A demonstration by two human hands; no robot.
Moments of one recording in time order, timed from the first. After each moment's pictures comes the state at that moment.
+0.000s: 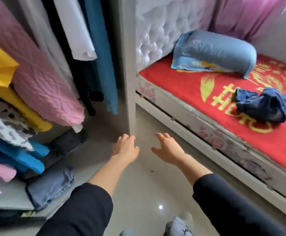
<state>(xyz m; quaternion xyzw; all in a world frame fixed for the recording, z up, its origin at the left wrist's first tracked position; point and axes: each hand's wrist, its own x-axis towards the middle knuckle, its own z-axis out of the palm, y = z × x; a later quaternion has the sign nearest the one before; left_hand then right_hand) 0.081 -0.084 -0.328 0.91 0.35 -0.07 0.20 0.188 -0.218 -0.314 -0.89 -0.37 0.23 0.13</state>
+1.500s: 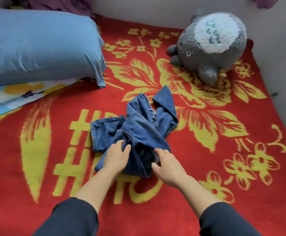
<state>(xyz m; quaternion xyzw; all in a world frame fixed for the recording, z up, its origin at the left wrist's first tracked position) 1.032 -0.462 -0.498 0.89 0.15 -0.22 0.36 0.999 -0.642 -0.446 -0.94 0.03 0.29 0.18</state>
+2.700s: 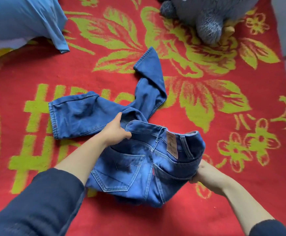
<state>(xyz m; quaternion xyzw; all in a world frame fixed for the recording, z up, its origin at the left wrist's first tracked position) 1.104 -0.541 -0.567 0.81 0.09 -0.39 0.43 0.977 -0.827 -0.514 -0.72 0.22 0.43 0.50</state>
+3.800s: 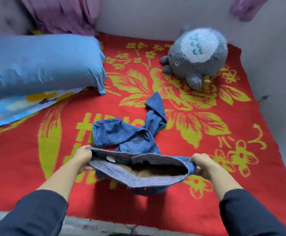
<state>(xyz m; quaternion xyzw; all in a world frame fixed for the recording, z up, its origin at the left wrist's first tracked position) 0.977 -0.417 -0.406 0.71 0.43 -0.22 0.52 0.958 -0.803 -0.382 -0.72 0.42 0.30 0.46</state>
